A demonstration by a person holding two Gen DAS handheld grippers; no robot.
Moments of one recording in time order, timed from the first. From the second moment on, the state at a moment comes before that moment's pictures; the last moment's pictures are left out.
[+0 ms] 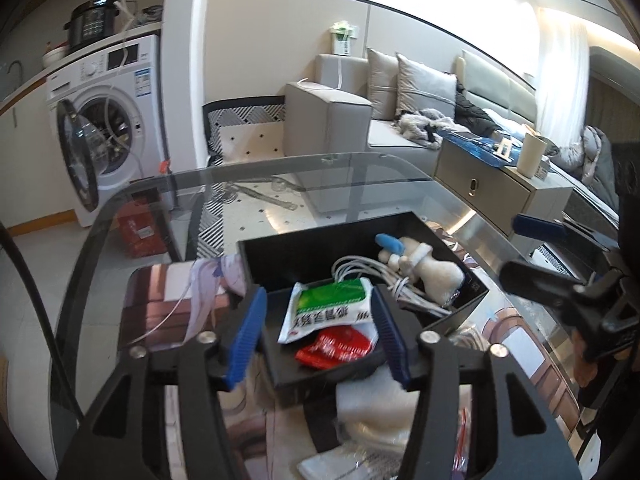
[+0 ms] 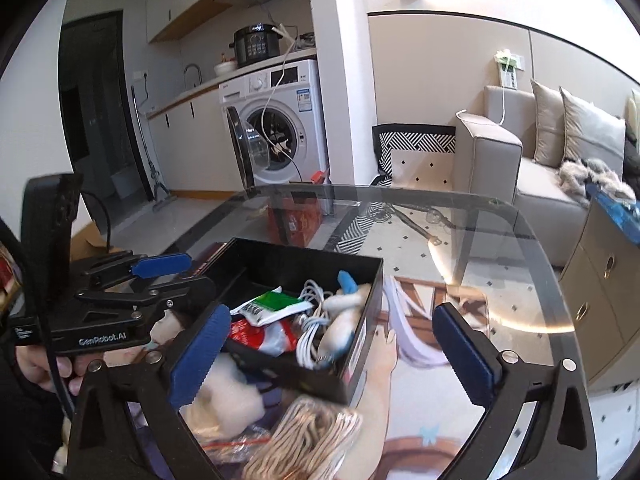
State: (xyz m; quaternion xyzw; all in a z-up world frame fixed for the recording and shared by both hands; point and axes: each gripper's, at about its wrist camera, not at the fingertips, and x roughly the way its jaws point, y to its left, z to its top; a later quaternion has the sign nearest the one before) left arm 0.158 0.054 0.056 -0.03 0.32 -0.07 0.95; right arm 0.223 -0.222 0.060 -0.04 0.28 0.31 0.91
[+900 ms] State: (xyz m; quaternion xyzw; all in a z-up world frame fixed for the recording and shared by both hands) left arm 0.074 0.055 0.033 -0.05 0.30 -0.01 0.95; right arm 0.174 -0.249 0.027 -0.07 0.32 0.29 0.90
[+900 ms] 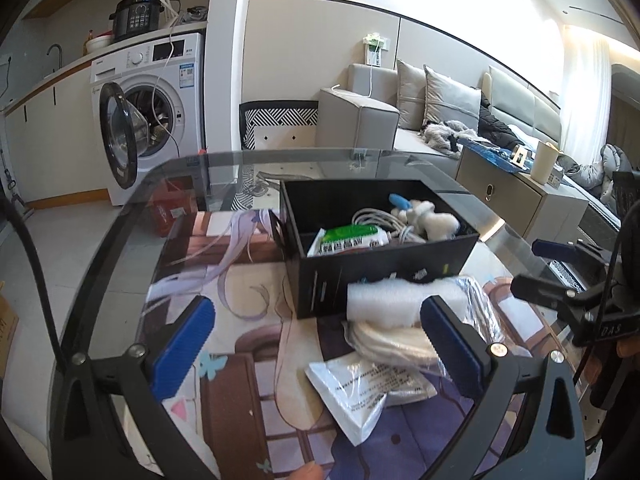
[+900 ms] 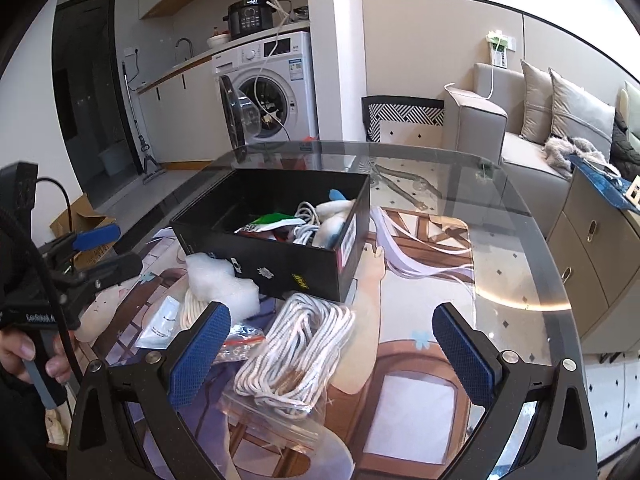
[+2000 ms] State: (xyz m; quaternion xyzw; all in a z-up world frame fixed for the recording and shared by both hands) left arm 0.079 0.058 -0.010 -0.05 0.36 -0.02 0.93; right arm 0.194 -0.237 -0.027 -0.05 0.43 0.28 0.86
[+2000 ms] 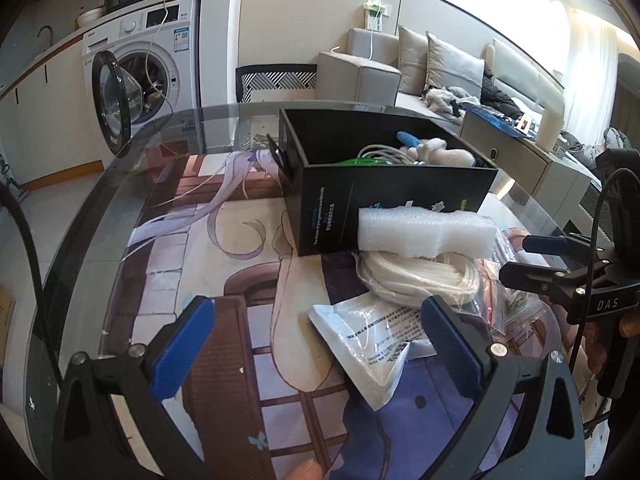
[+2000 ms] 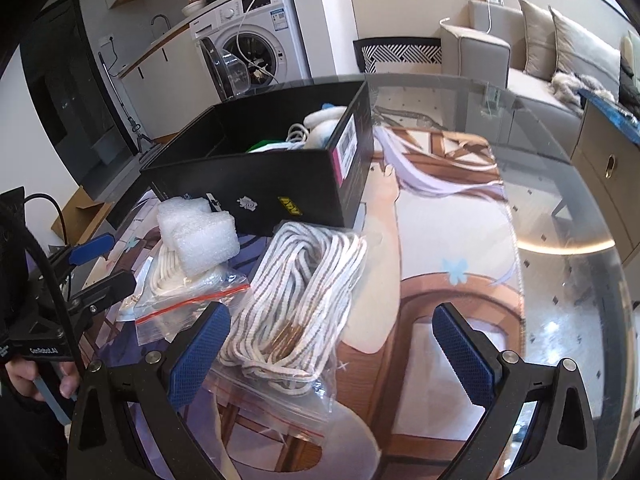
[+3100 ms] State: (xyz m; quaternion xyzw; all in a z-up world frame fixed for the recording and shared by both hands) left arm 0.080 0.061 -0.012 -0.06 0.37 -0.03 0.93; right arm 0.189 -0.231 -0.042 -0.14 0.43 0.27 0.85
